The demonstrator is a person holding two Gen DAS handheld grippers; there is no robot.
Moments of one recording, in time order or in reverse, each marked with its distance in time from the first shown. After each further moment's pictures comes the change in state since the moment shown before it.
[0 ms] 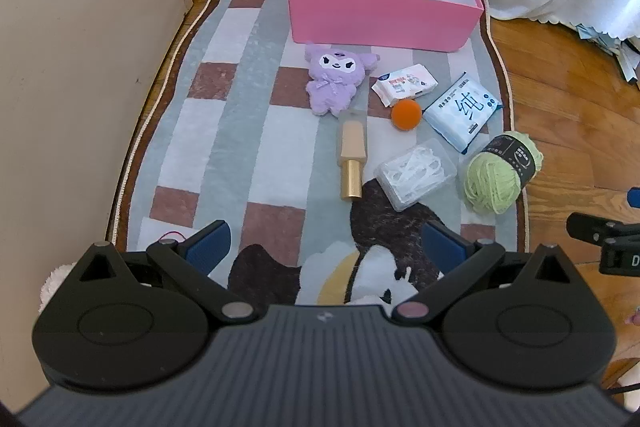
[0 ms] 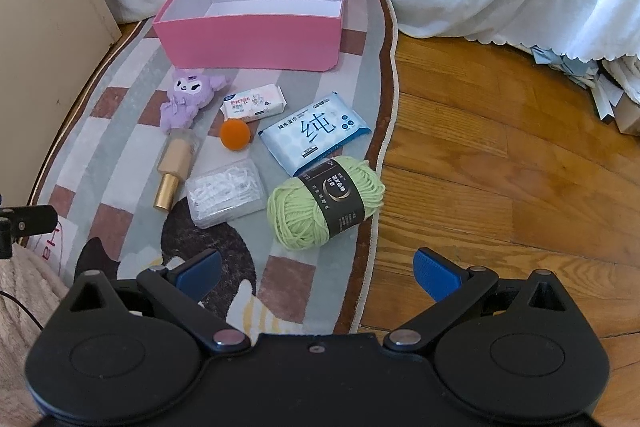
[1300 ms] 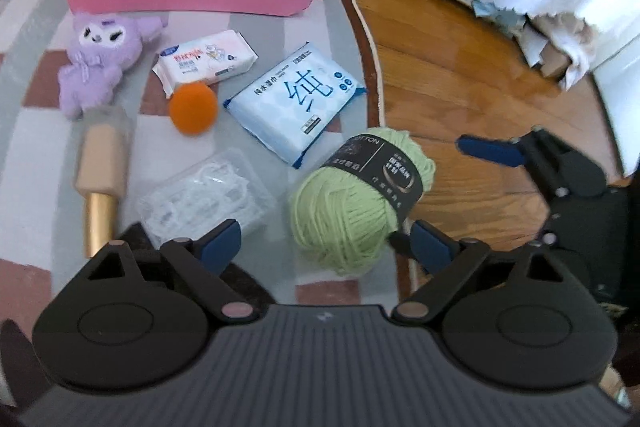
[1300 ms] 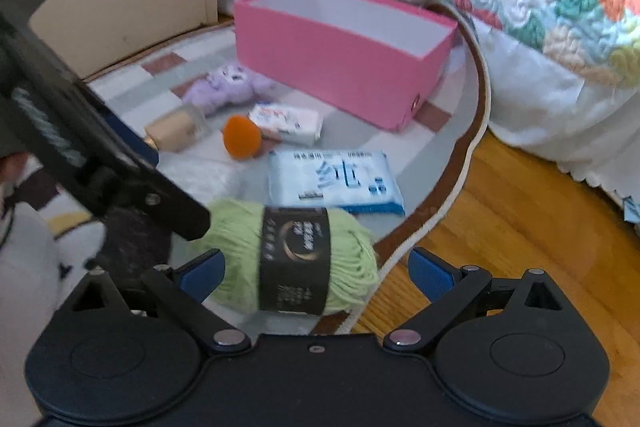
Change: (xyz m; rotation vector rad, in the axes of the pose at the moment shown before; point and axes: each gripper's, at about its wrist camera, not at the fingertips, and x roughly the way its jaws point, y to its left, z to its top) left arm 0.145 -0.114 0.013 0.044 0.001 -0.423; right arm 0.117 -0.048 -0.012 -0.535 -0.314 0.248
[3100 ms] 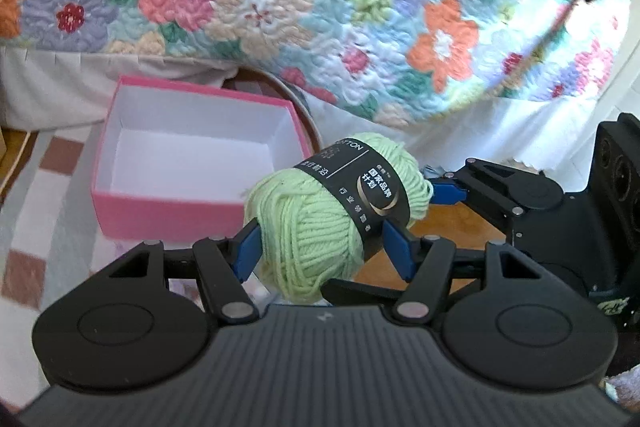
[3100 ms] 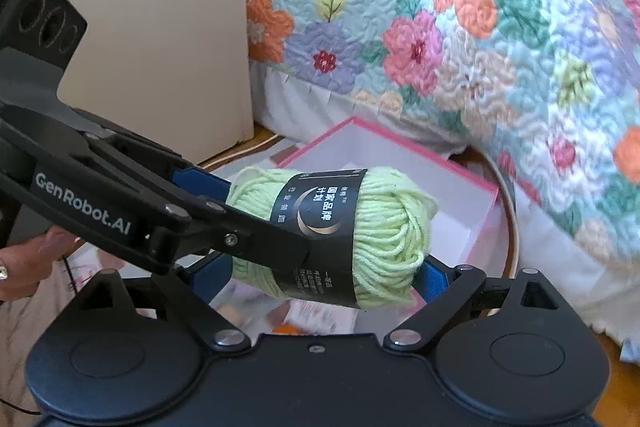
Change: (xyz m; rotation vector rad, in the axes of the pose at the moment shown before) left arm -0.137 0.033 0.152 0.075 -0.333 -0.136; right arm -0.034 0.036 0.209 -0.072 -0.108 0.110
